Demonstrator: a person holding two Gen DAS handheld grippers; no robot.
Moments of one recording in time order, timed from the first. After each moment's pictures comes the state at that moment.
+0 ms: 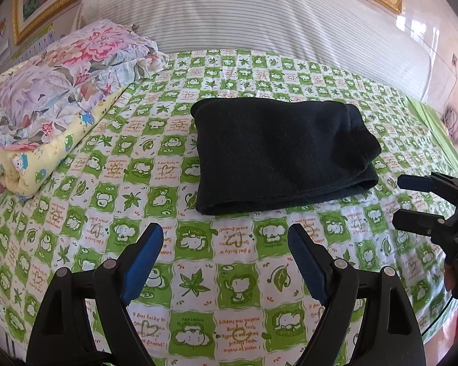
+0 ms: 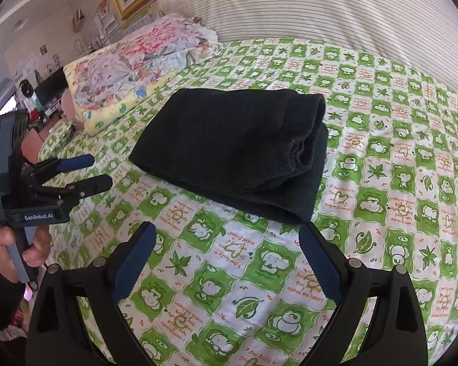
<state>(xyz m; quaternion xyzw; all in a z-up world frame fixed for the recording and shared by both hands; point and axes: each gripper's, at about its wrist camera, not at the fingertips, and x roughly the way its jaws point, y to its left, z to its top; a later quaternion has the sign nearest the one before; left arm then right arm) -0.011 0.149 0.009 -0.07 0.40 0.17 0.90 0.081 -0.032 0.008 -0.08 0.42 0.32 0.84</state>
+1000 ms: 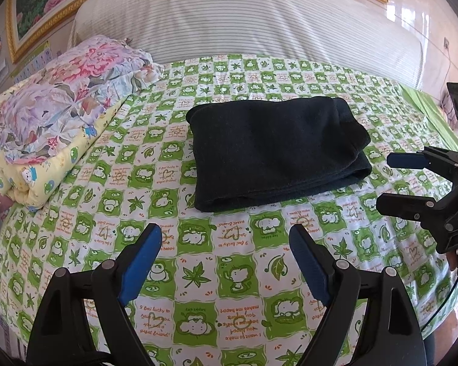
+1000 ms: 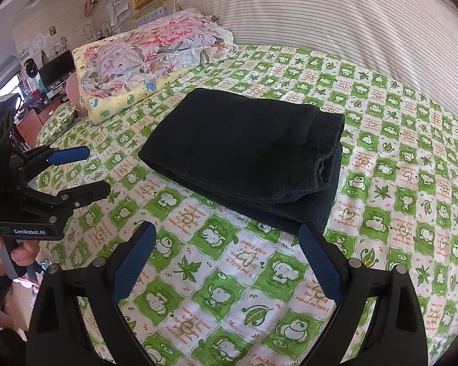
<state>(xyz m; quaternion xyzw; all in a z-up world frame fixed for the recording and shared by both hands) -0.020 0.137 0.015 -0.03 0.39 0.17 0.90 0.074 -0.012 0.013 -0.12 0.41 0.33 0.85</state>
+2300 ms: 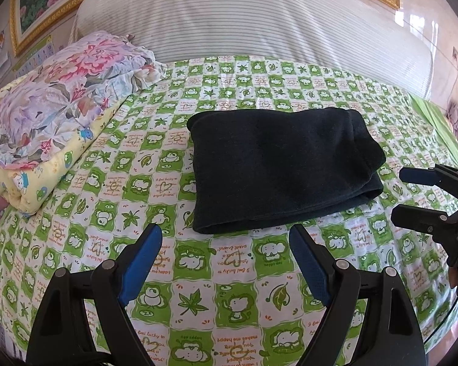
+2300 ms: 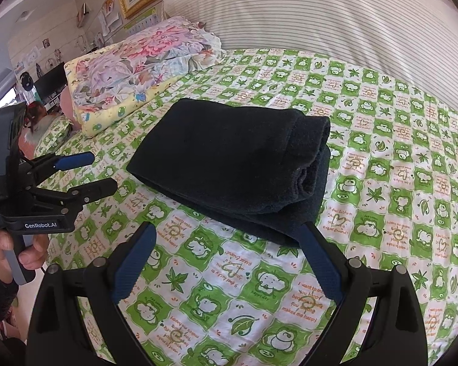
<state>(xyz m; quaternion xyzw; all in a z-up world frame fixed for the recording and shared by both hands) 0.010 0.150 0.013 -0.05 0.39 0.18 0.90 0.090 -0.023 0.014 -0.09 0.41 0.32 0.85</state>
